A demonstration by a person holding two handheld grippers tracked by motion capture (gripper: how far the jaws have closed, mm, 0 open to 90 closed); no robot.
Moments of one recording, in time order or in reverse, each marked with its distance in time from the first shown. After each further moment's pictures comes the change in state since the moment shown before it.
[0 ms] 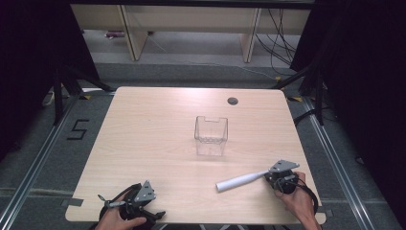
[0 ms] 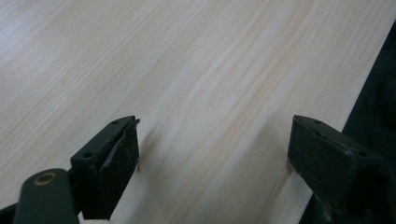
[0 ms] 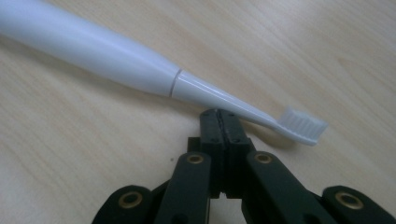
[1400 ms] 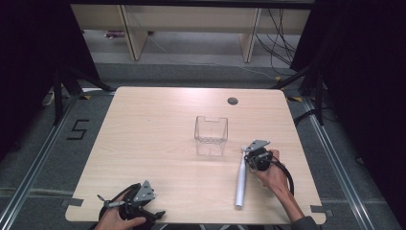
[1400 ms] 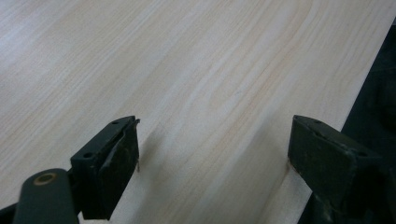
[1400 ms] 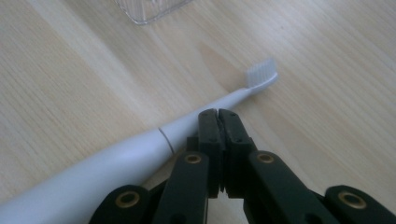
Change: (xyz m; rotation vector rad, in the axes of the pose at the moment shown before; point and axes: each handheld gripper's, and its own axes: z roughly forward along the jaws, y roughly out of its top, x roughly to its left) left arm 0.000 -0.001 -0.001 -0.026 0.013 -0.008; right arm 0.007 0.078 0.048 0.005 0.014 -0.105
